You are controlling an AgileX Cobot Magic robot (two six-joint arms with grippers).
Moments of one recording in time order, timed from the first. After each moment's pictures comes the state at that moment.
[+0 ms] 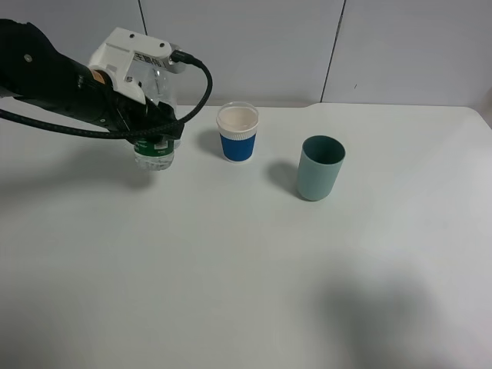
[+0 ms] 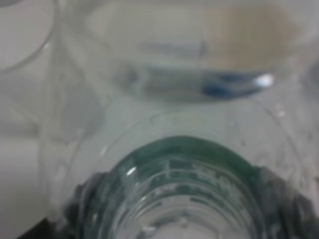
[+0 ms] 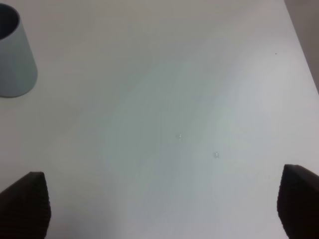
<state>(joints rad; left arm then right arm) -0.42 1.62 -0.89 -0.28 0.09 0.31 -0.02 0.00 -0.48 0.03 1.06 -0.04</state>
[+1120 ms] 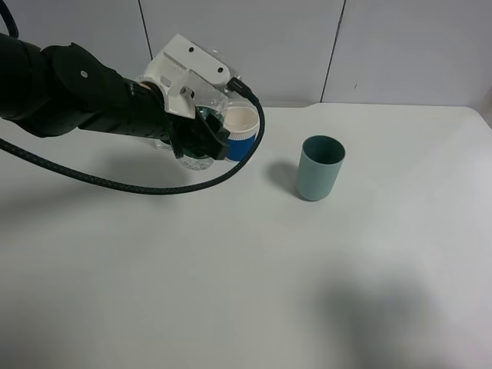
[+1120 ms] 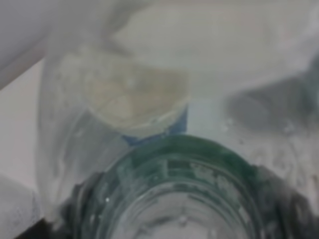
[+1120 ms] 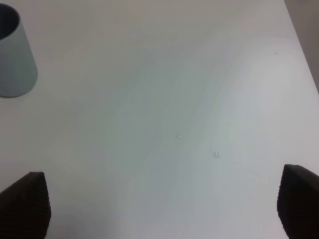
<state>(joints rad) -0.62 1.68 -0.89 -0.79 -0.14 0.93 -0.02 0.00 -0.48 0.03 1.06 -0.04</state>
